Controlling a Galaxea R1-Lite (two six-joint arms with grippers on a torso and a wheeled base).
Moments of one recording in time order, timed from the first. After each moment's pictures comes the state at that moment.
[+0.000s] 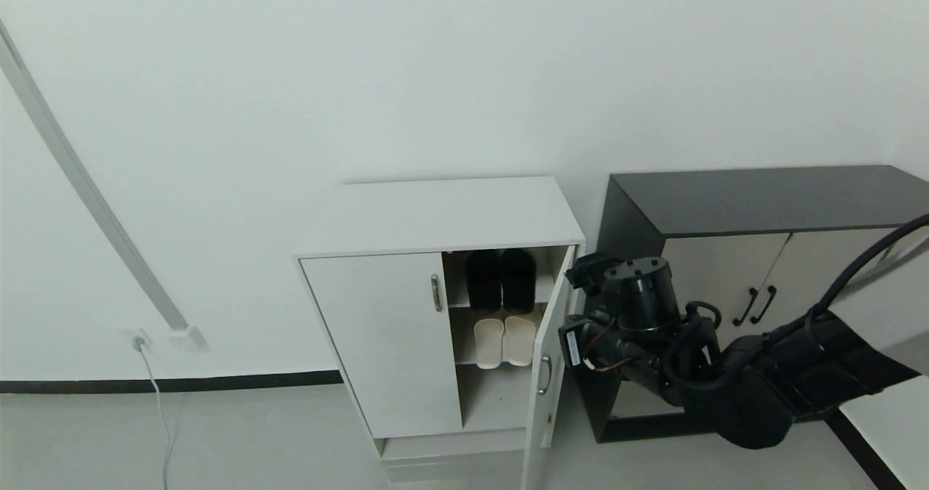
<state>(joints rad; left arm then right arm) 0.00 0.00 0.00 0.00 0.02 -0.01 0.67 2.01 -0.92 -0.65 -0.31 0.08</state>
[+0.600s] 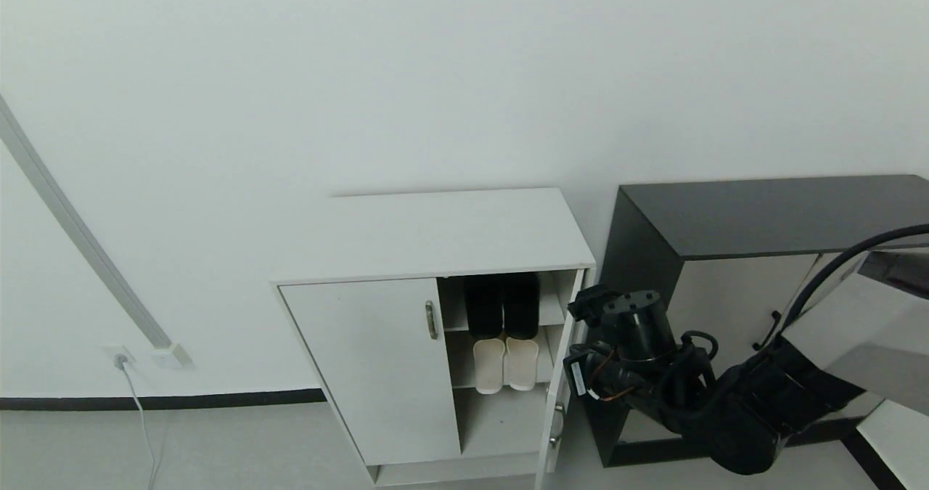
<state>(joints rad) 0.00 0.00 0.00 0.00 0.02 -0.01 0.66 2.10 -0.84 -0.75 -0.26 0.08</state>
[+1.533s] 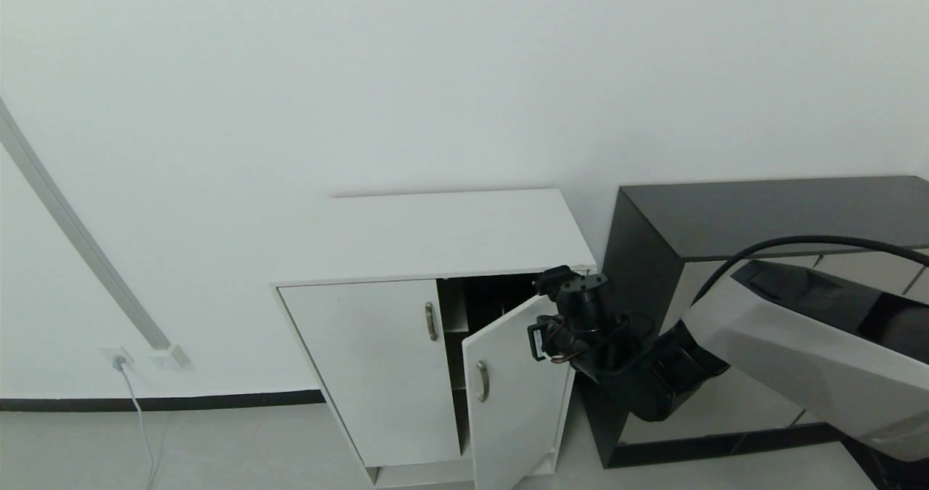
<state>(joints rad) 0.00 0.00 0.00 0.00 0.02 -0.01 0.63 2.36 -1.21 -0.76 -0.26 0.08</state>
